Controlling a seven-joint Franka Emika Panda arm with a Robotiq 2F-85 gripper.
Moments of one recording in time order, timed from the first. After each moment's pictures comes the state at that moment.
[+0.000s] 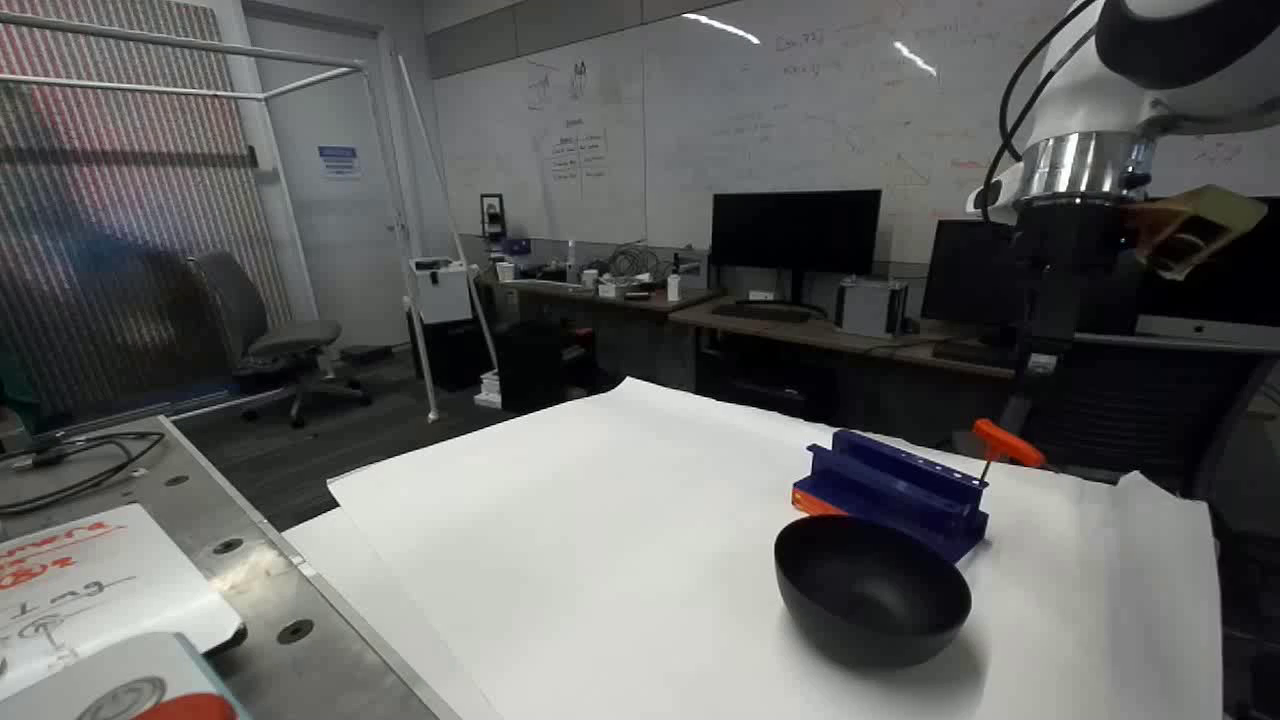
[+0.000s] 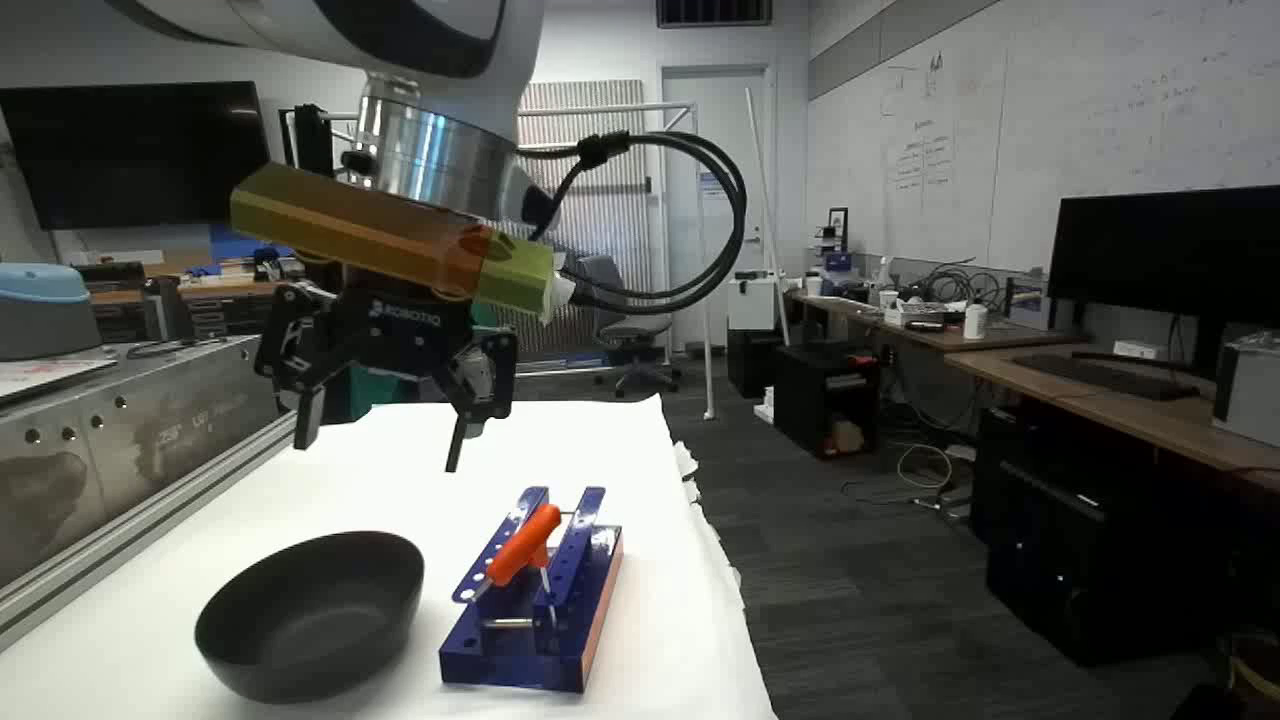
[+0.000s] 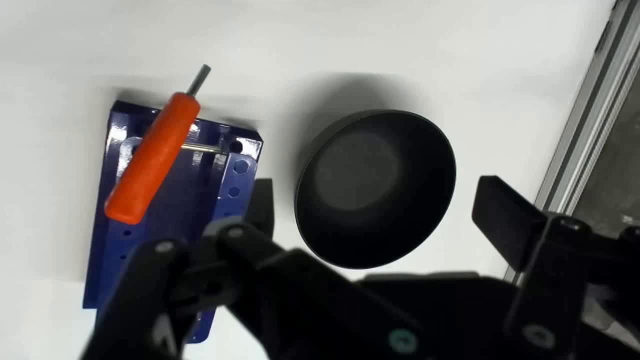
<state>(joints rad) 0.08 -0.31 -0.26 -2.39 0.22 1.99 -0.52</state>
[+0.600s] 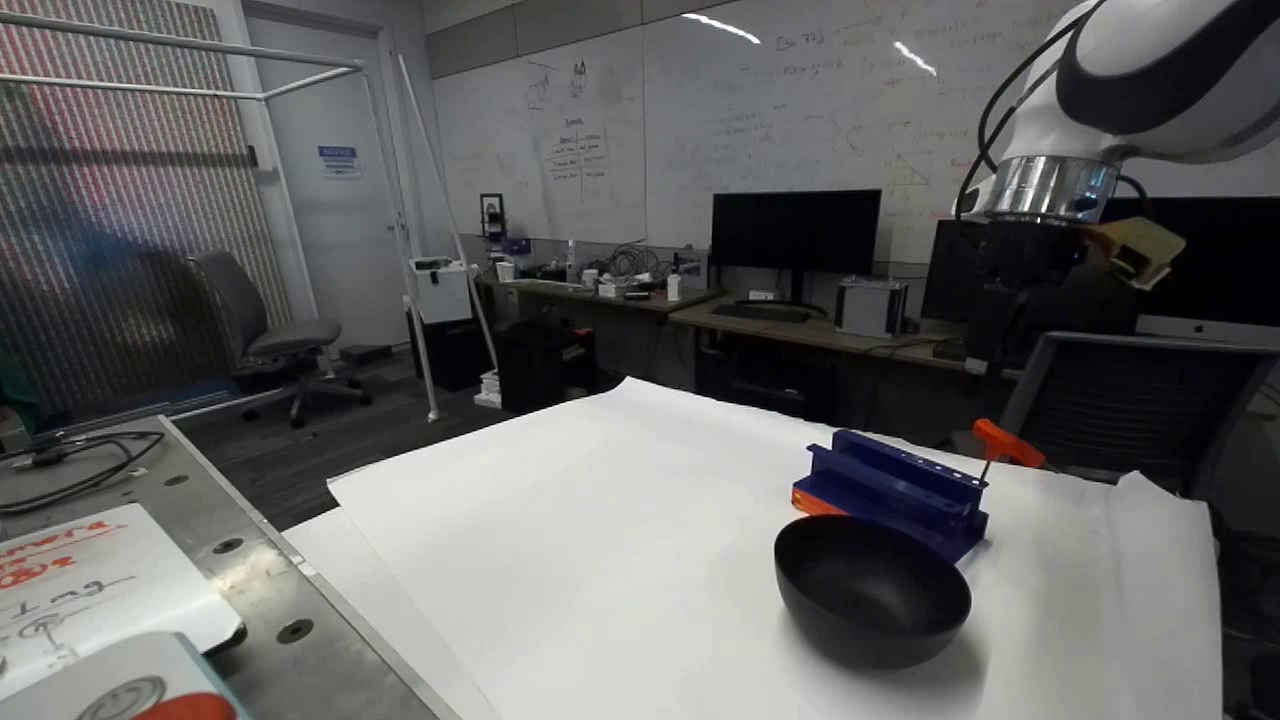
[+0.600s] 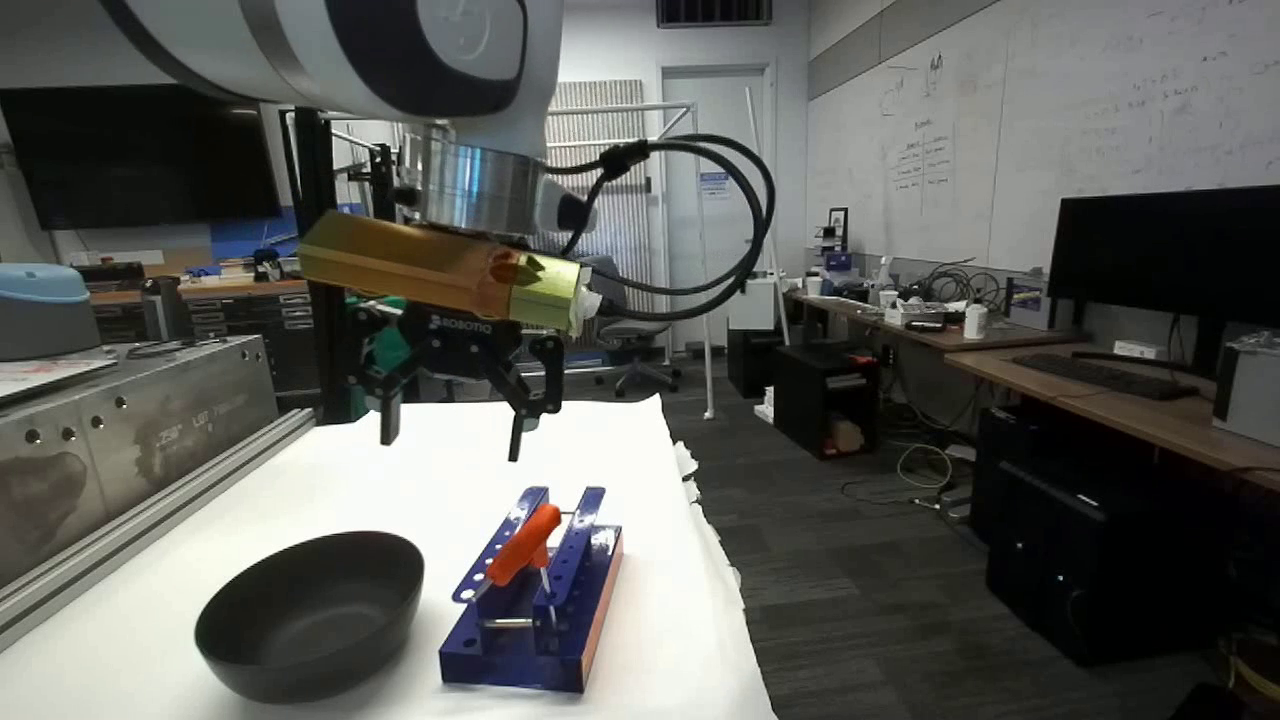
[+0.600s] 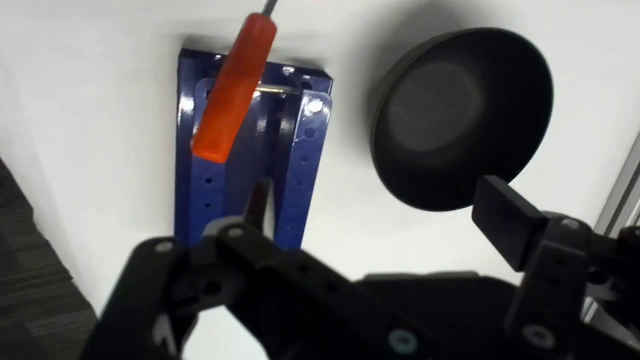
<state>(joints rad) 0.01 -0.23 -0.21 -2.38 0.21 2.18 -0.43</state>
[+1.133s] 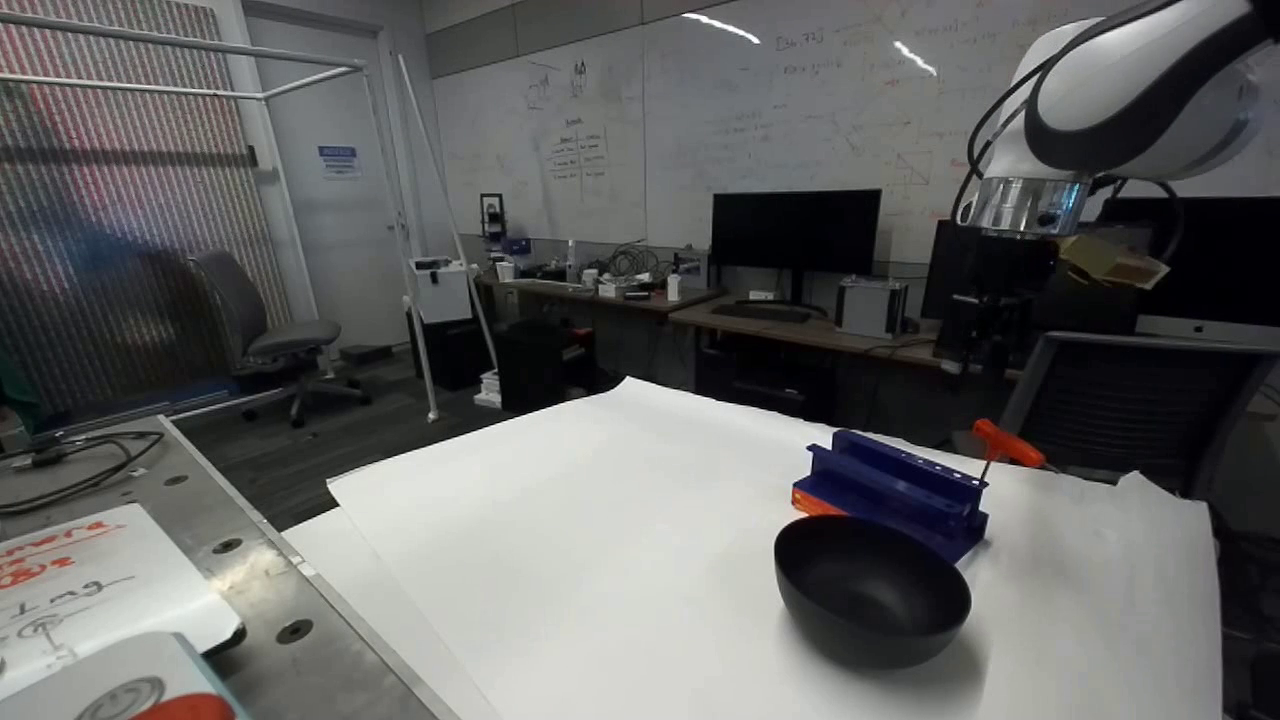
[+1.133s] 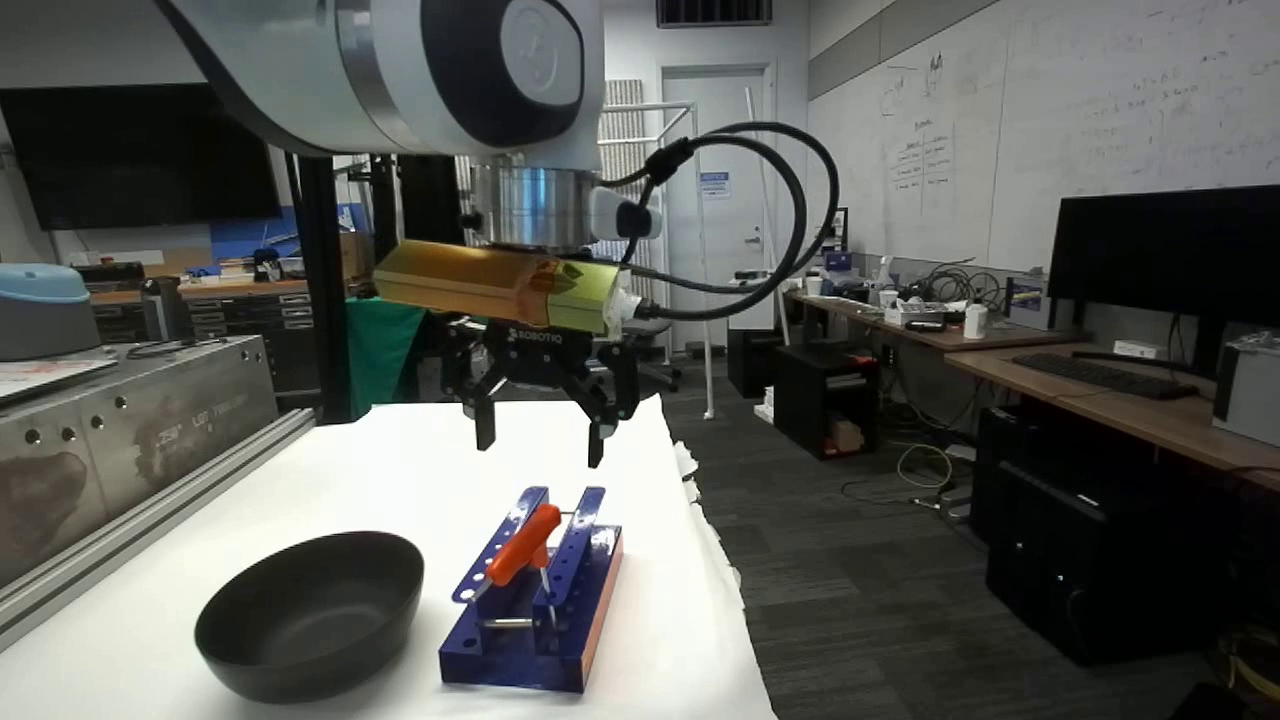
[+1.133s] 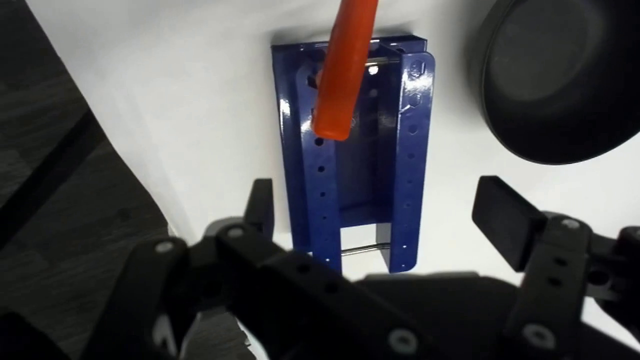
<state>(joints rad) -0.07 -0.13 -0.18 -2.32 0.09 2.24 -0.17</state>
